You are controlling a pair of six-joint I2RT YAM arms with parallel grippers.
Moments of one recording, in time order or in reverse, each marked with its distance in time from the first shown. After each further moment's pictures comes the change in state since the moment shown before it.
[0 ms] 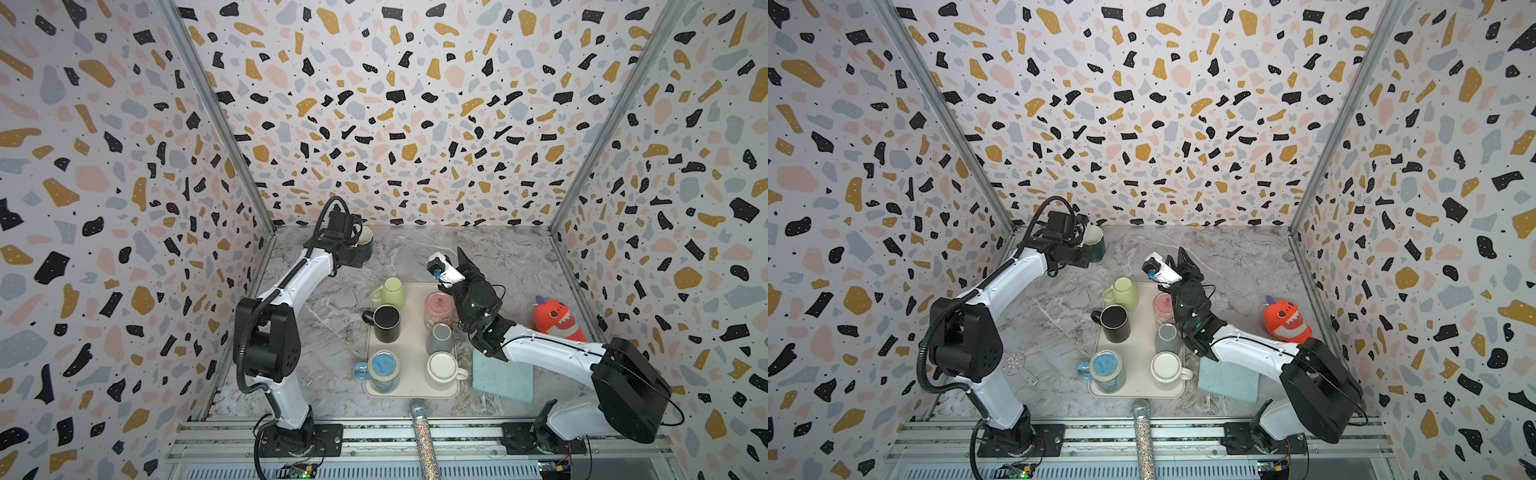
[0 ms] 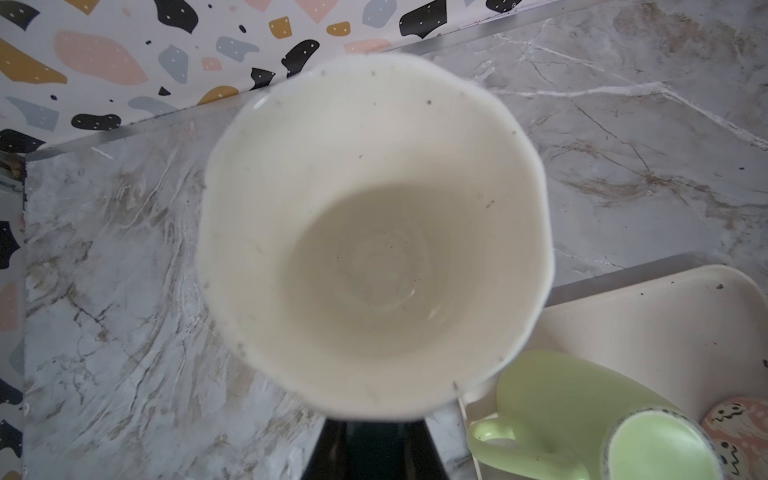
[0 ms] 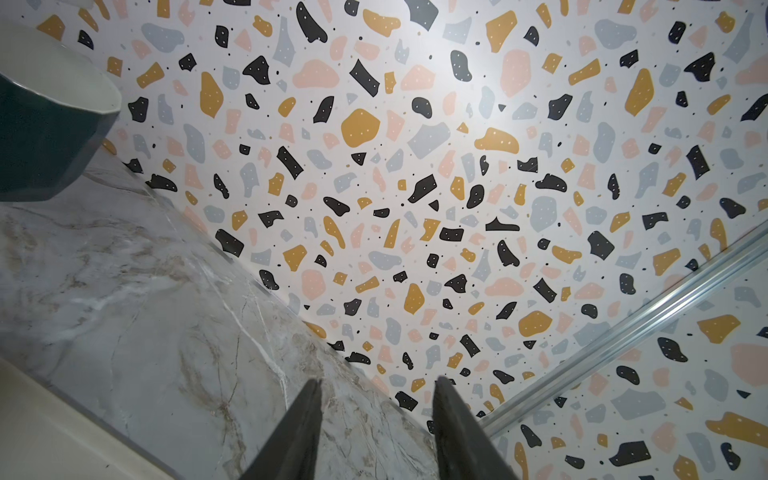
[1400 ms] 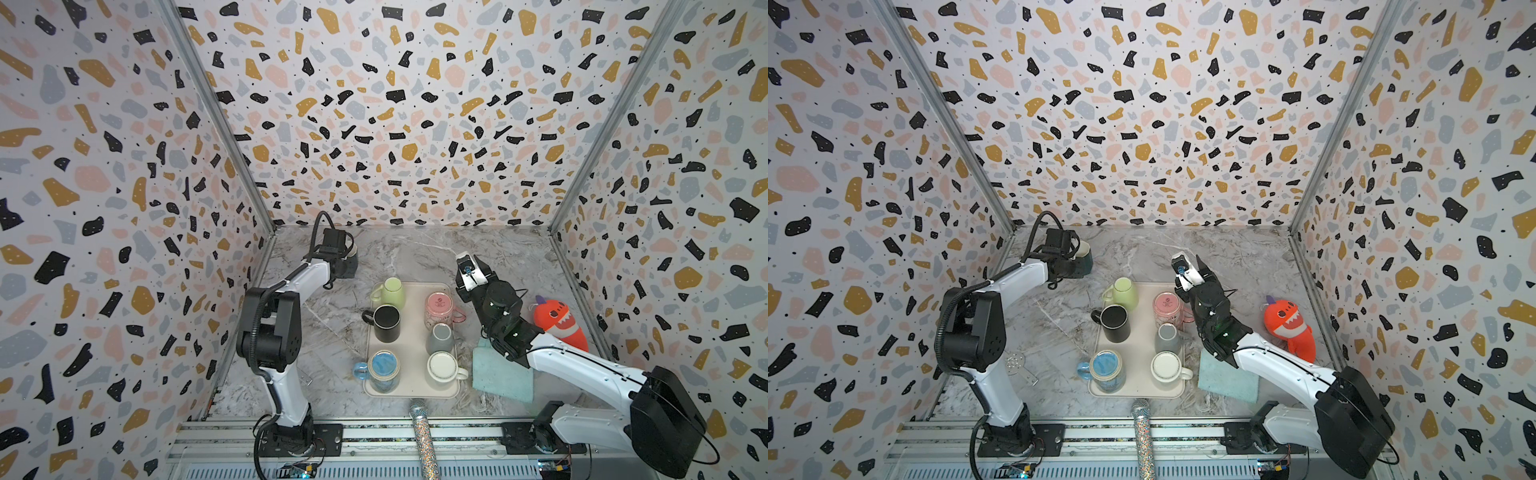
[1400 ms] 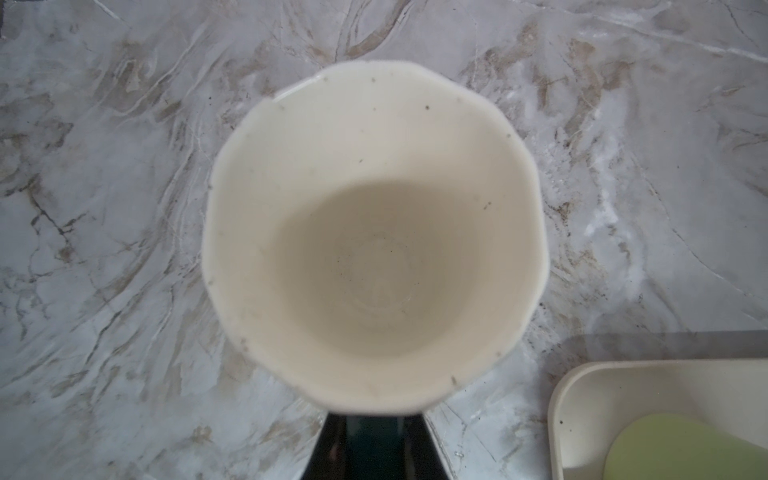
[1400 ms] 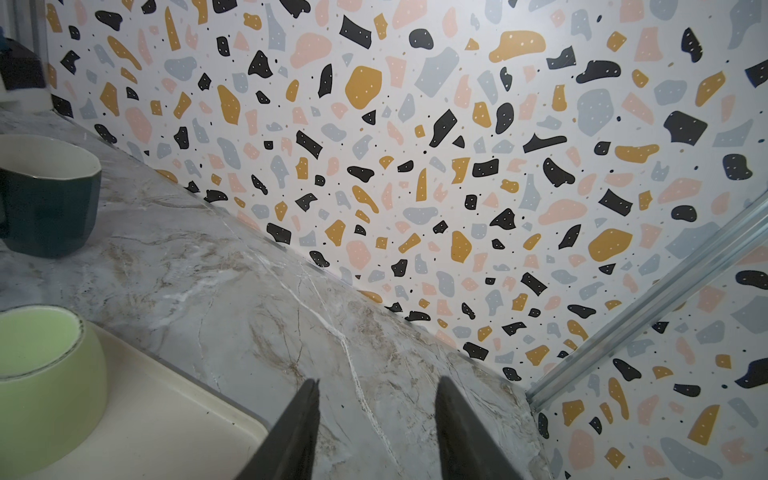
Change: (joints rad) left arm 0.075 0.074 -0.167 0.191 -0.047 -0.113; right arm -0.095 -0.189 -0.065 -0.265 -0.142 0.364
